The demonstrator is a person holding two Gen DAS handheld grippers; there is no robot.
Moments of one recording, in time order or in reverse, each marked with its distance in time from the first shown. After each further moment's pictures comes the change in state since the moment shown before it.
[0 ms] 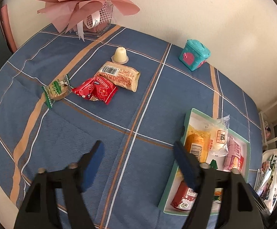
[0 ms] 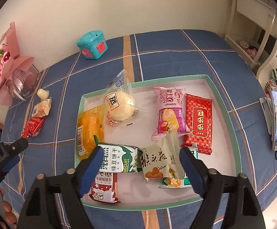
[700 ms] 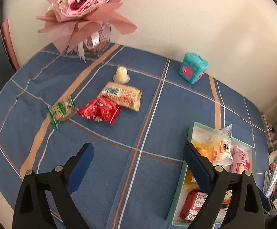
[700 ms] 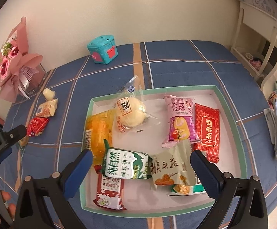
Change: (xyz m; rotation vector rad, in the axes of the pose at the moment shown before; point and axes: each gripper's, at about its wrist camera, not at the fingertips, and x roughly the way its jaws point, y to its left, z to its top) left arm -0.010 0.000 0.007 0.062 -0.141 0.021; right arm 0.002 0.016 -0.003 -0.022 -0.073 0.027
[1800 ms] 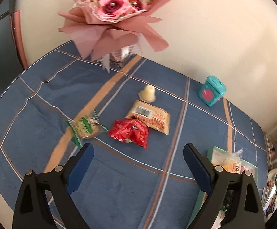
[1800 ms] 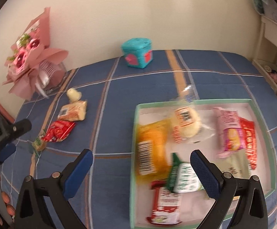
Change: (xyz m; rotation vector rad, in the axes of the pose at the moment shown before) left arm 0.000 0.075 0.031 -0.111 -0.050 0.016; right arm 0.018 0.098 -0.003 -0.089 -0.052 0.093
